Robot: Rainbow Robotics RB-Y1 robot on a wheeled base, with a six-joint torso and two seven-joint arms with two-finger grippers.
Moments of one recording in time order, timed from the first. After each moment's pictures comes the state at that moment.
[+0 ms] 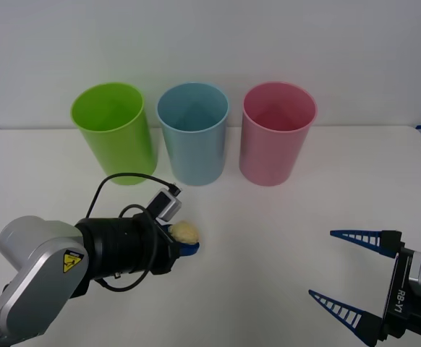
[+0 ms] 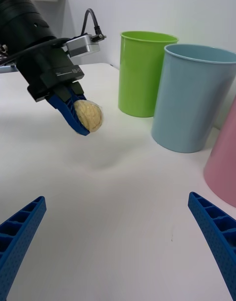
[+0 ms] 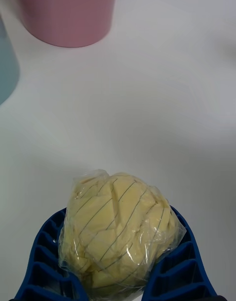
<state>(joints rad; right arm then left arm) 0.40 -0.38 -0.33 -2.00 1.34 -1.29 0.04 -0.06 0.46 -0.31 -2.04 -2.32 -1.09 1.22</state>
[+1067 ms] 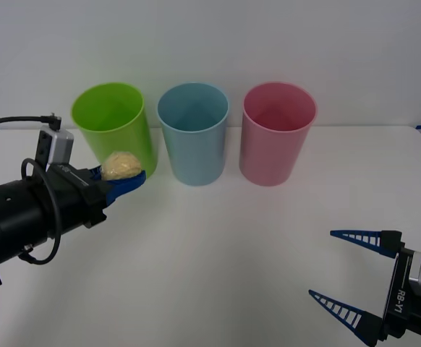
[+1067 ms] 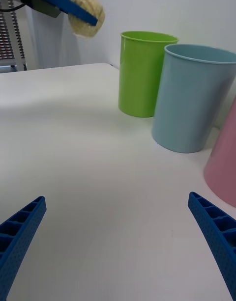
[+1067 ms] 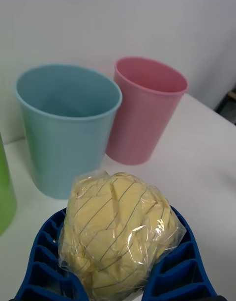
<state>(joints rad) 0.40 -0.38 -0.33 -2.00 1.34 -1.29 0.04 0.11 0.46 0.14 -2.28 -1.92 -0.97 1.16</state>
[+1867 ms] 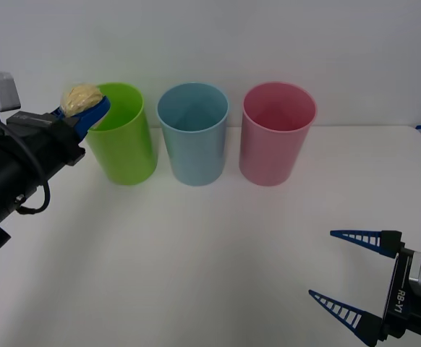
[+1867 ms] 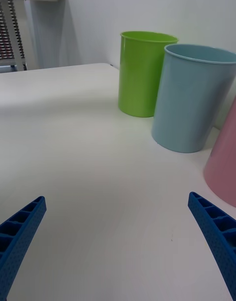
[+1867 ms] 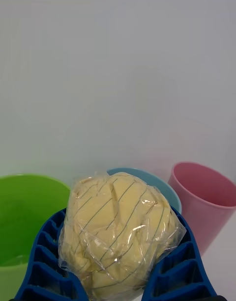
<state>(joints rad) 0.40 -0.38 -0.33 -2.00 1.34 -1.29 0.04 0.03 0.48 0.14 -2.22 -2.07 -0.59 1.34</state>
